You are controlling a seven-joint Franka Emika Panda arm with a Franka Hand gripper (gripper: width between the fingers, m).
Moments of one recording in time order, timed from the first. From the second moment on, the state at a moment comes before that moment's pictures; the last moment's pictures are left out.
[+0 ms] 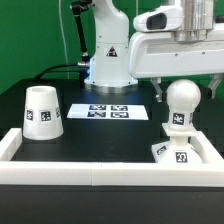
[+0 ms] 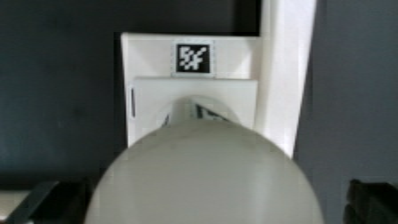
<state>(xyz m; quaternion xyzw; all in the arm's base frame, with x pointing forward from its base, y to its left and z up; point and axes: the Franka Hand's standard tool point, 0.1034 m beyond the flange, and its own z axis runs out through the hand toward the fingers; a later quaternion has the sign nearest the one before) 0.573 0.108 0.113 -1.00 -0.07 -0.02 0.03</state>
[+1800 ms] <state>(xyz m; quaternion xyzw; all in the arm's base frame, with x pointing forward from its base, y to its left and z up) 0.579 0.108 0.111 -0.71 -0.70 -0.01 -0.03</state>
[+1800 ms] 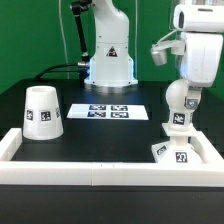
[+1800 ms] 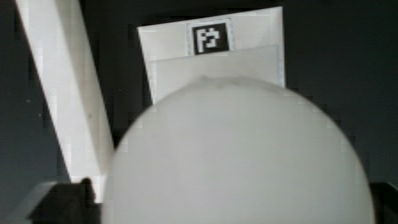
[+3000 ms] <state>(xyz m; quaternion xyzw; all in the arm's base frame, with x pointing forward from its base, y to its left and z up) 0.580 0.099 0.111 -0.89 -0.45 -0.01 -0.03</state>
